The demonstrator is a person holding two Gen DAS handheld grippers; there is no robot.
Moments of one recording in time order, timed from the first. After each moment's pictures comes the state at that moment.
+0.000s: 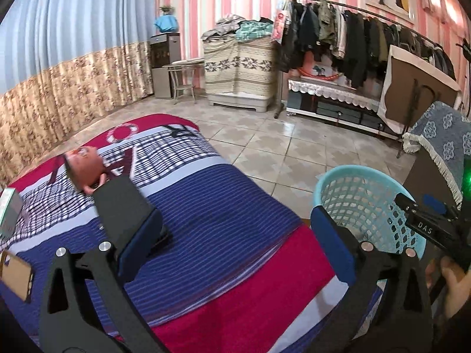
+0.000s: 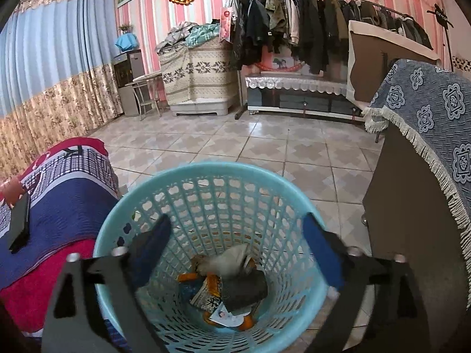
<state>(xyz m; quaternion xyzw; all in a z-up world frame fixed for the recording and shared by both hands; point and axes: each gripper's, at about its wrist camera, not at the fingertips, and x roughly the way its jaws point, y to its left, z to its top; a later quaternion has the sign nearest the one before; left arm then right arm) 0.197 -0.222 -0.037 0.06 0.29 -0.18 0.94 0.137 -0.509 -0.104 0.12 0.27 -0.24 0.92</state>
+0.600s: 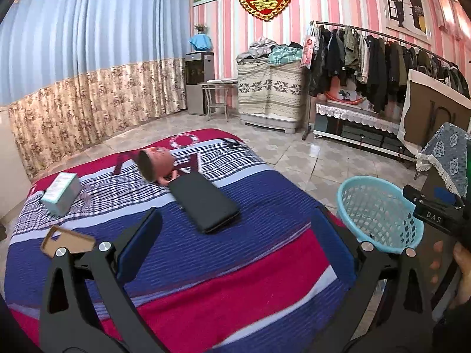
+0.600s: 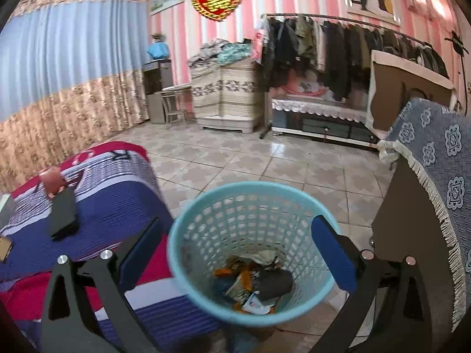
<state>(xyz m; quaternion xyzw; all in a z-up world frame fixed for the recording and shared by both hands) 0.107 -0.131 0.001 0.04 0.24 -0.11 0.96 0.098 -0.431 -0.041 0.08 0.24 -0.18 0.95</state>
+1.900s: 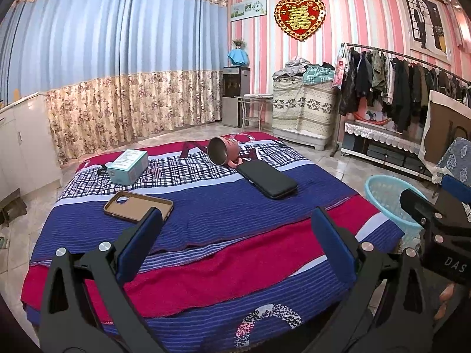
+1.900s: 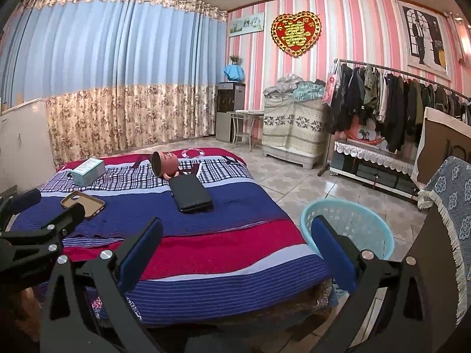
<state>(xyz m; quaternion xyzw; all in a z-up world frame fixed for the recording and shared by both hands) 0.006 -0.022 -0.010 0.01 0.20 -0.04 0.98 -0.011 -0.235 -0.007 -0.01 0.17 -0.05 0.98</state>
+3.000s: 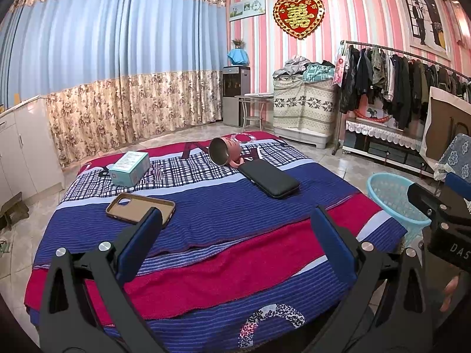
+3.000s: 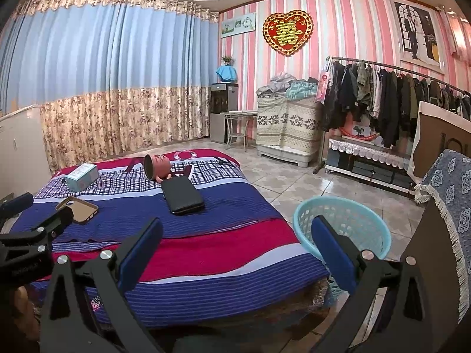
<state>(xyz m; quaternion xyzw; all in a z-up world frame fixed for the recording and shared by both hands) 0.006 -0.021 -0.011 0.02 0.20 -0.04 0.98 -0.011 -0.244 -0.005 0.00 0.17 -0.06 0.98</state>
